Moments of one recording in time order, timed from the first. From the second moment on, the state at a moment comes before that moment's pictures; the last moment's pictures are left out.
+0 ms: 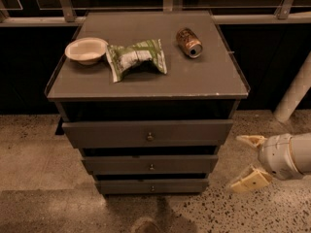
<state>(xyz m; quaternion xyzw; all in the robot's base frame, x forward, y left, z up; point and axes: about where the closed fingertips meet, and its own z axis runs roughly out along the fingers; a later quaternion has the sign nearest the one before) 0.413 -0.227 0.738 -0.50 0.79 0.16 0.32</state>
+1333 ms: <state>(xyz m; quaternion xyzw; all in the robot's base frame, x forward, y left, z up) 0.430 -0.235 0.709 -0.45 0.80 0.14 0.38</state>
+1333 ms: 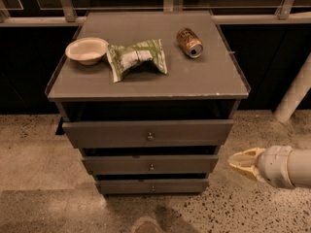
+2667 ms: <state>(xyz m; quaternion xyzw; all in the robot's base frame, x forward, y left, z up) 0.556 -0.247 0.695 -0.41 0.74 0.14 0.51</state>
